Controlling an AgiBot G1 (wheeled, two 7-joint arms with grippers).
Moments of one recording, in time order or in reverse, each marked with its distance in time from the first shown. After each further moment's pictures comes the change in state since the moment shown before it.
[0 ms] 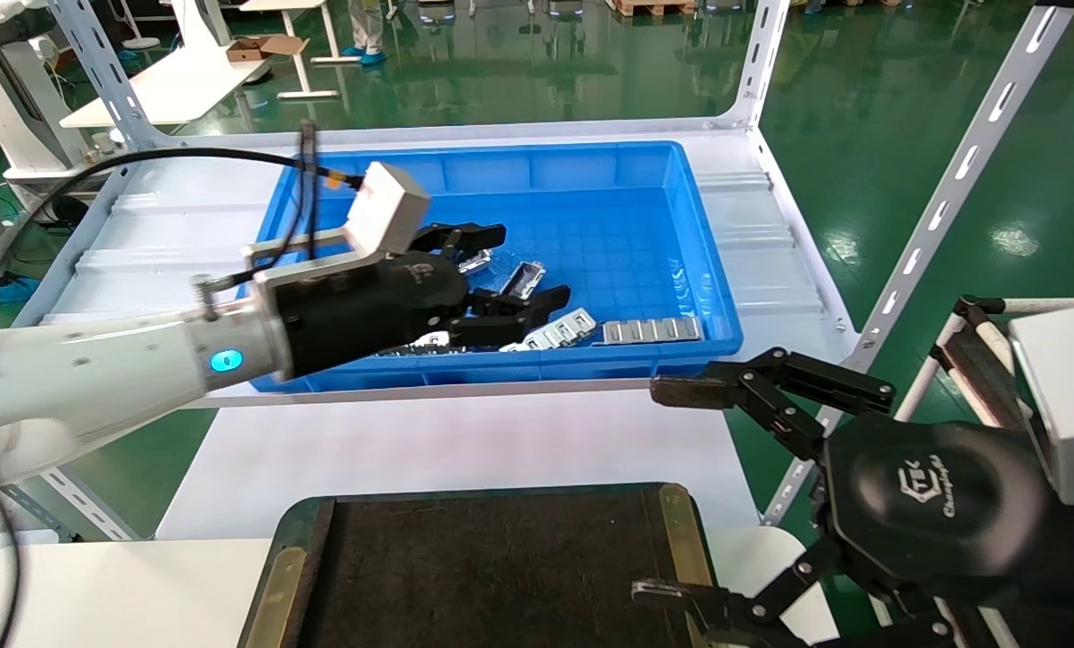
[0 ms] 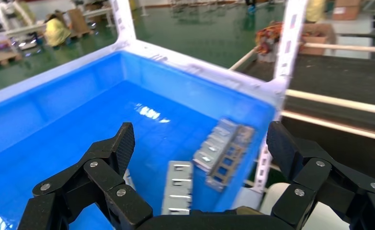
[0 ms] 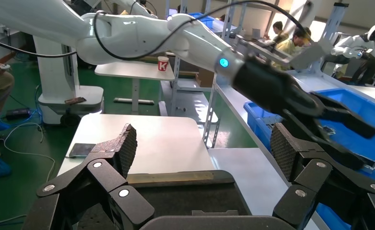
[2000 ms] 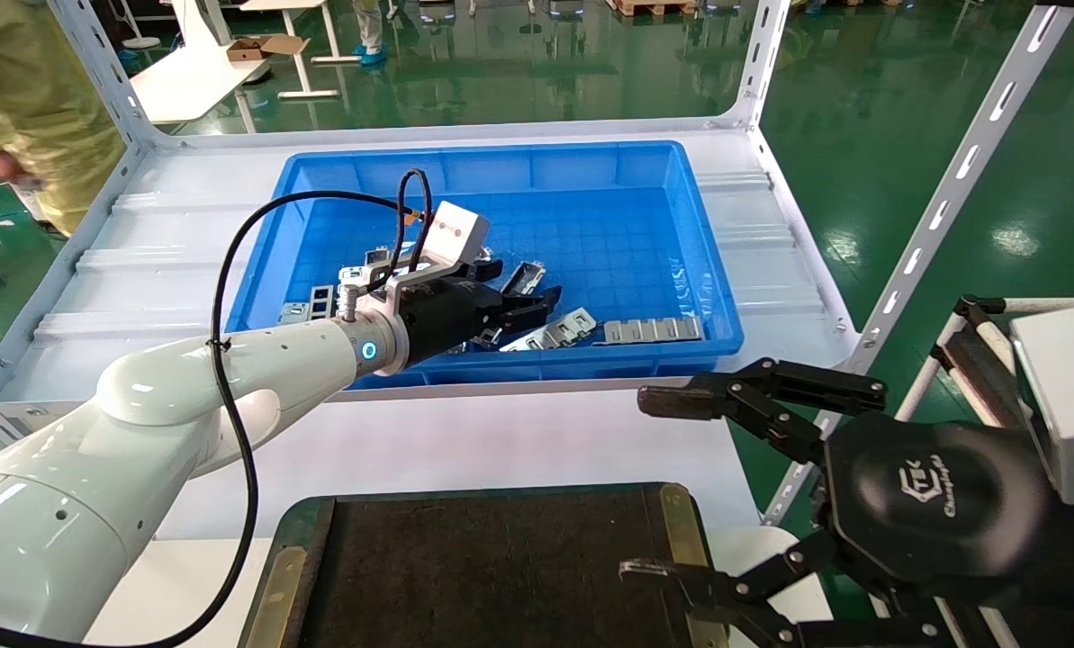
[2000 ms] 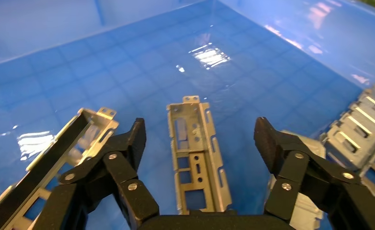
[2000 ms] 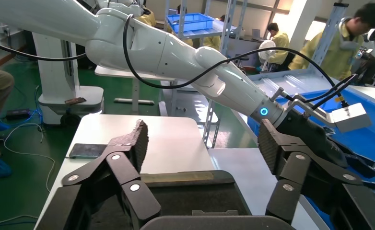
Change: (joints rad) left arm -0.147 0.278 0.358 0.502 -0.163 -0.423 0.082; right arm 0.001 0.002 -0.004 0.000 0.003 0.002 -0.002
